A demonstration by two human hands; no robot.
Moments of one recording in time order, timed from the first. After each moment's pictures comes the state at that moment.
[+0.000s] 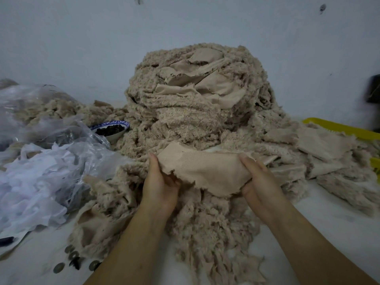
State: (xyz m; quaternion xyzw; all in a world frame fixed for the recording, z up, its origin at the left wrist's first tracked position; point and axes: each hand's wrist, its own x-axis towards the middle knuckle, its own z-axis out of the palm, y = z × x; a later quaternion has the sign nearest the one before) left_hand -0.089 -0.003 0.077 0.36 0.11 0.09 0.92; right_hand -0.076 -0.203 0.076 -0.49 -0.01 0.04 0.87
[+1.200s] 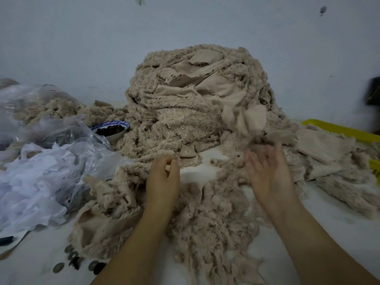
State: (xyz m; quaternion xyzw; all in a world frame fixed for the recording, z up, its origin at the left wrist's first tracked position) left_hand -0.095 -0.003 0.069 0.81 0.09 0.29 0.50; right_hand -0.065 -0.217 0.082 -0.36 -0.02 -0.05 0.93
